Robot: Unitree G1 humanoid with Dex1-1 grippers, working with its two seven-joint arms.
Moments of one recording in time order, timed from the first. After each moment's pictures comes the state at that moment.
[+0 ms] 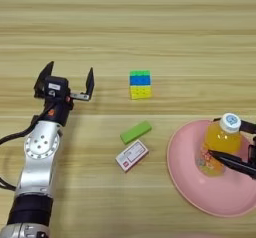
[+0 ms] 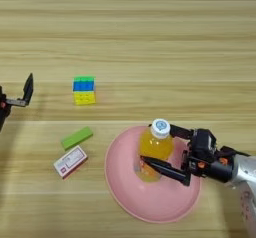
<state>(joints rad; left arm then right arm) -0.12 0.18 0.10 0.21 -0.04 -0.33 -0.16 0.12 -0.57 -0.02 0.02 0.53 -0.21 1.30</state>
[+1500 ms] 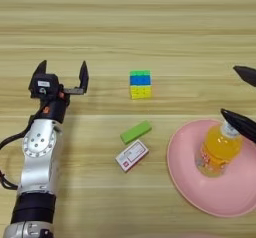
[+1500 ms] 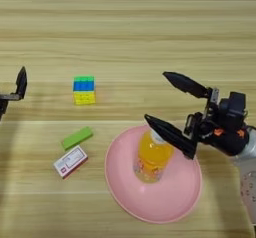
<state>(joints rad) -0.13 0.14 0.14 0.19 -0.16 -0.32 -0.16 0.06 -0.52 -0.18 -0.30 0.88 0.01 1.16</state>
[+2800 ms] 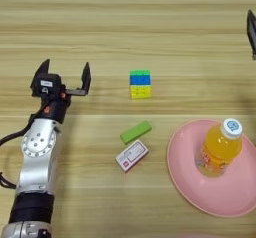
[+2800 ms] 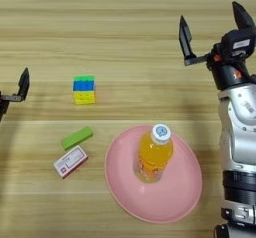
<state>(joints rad) -0.13 0.16 0.13 0.19 -0.13 -0.31 -0.19 -0.29 -0.35 -0.23 -0.04 0.16 -0.26 0.30</state>
